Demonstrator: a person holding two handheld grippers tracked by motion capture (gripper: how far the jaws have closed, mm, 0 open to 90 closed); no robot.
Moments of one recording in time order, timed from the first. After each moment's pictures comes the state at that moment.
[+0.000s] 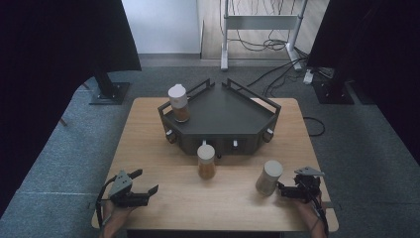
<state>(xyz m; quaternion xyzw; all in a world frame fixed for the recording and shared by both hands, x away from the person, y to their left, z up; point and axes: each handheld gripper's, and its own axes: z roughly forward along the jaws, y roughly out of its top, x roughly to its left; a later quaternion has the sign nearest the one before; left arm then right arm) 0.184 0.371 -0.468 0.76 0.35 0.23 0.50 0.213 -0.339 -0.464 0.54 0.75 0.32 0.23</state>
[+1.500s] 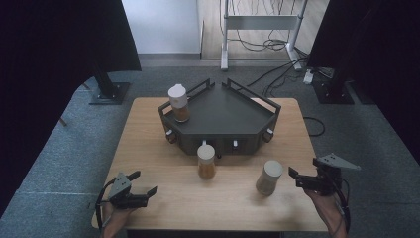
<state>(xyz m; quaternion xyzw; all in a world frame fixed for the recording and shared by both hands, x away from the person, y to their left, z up) 0.181 0.372 -0.479 0.76 0.35 0.23 0.50 0.166 -0.365 -0.367 0.51 0.70 0.44 0.24</state>
